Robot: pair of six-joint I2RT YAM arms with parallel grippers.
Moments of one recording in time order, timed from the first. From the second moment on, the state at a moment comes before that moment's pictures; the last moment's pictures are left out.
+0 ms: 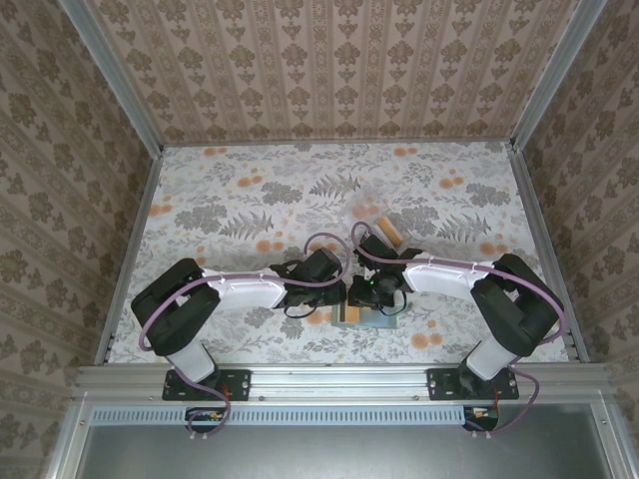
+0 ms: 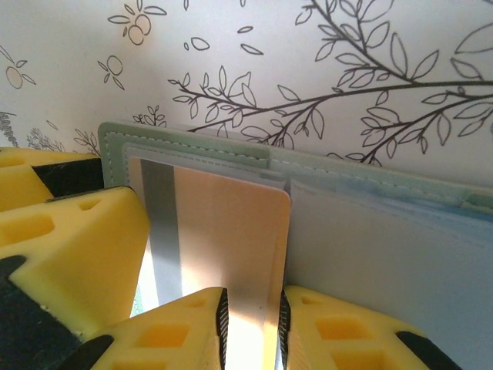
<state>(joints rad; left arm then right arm) -1.00 1.65 0.79 -0.13 0.06 -0.94 0.70 1.60 0.82 -0.45 -0.29 0.81</state>
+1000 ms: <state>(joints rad) -1.00 1.65 0.79 -0.14 0.03 -0.94 0.69 1.43 0.83 -0.67 -0.07 0.73</state>
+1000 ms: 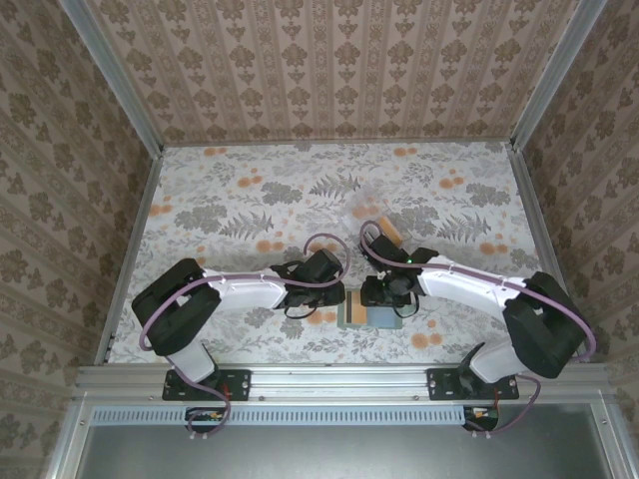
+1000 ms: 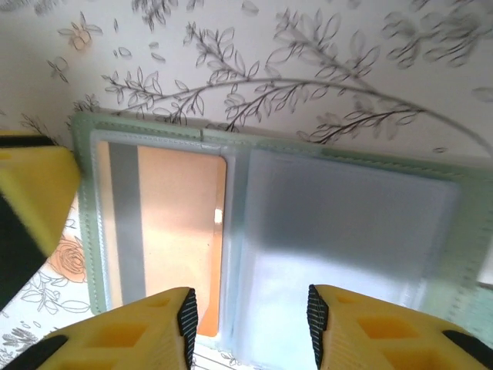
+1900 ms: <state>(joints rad) -0.97 1.42 0.76 -0.24 -0.08 -0.93 0.65 1.49 0.73 -0.49 -0.21 0.88</state>
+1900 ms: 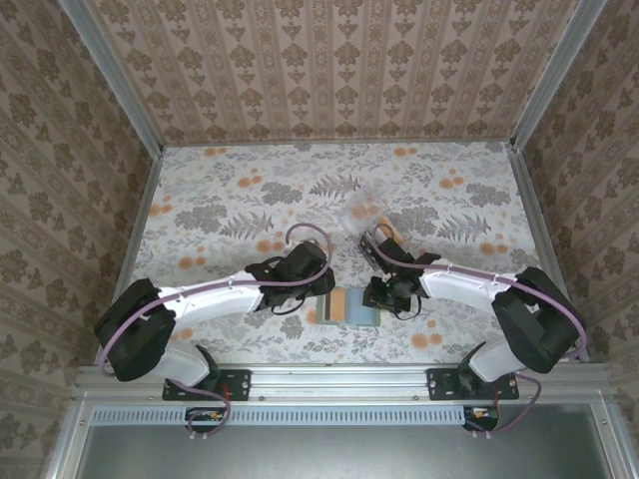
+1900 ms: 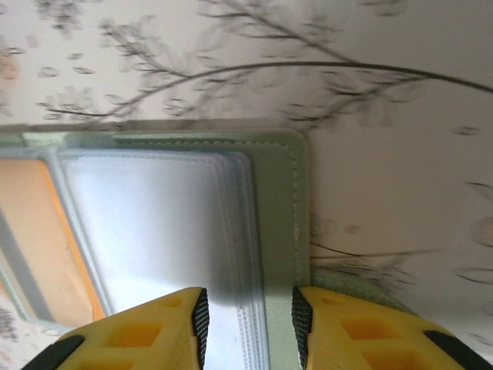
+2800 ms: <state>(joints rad) -0.80 1.40 0.79 -0.18 -0.02 -0.86 0.51 1.62 1.38 -0.92 0.13 0.27</state>
